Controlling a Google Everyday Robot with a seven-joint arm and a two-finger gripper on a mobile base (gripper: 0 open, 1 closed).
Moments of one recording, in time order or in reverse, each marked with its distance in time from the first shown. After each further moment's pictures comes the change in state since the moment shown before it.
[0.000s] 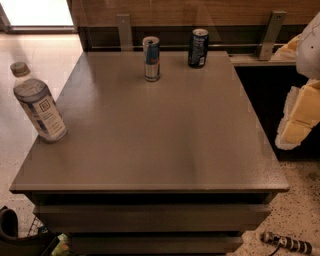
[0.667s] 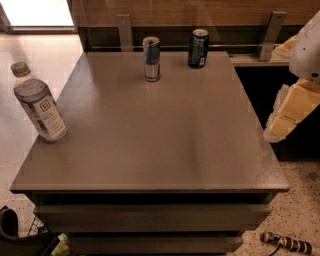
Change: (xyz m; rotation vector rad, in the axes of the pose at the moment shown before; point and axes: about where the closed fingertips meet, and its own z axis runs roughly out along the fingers) arm -0.005 -0.019 0.018 0.040 -0.063 0.047
